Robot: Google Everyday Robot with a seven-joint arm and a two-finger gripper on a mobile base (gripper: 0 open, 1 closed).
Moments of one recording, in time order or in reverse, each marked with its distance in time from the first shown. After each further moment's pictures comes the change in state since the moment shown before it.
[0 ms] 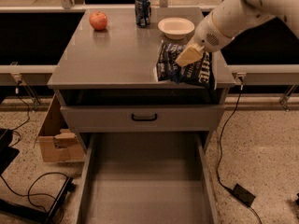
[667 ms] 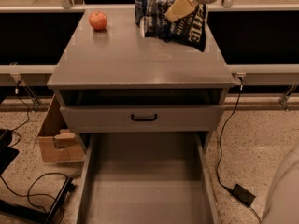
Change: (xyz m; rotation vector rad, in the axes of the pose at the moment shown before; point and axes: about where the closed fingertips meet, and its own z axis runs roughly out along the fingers) arm -0.105 -0.031 -0.064 0.072 -0.111 -0.016
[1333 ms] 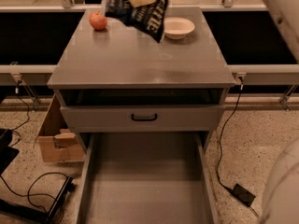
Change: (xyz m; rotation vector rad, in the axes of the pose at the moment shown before) arm -0.096 0.013 0.044 0.019 -0.261 0.002
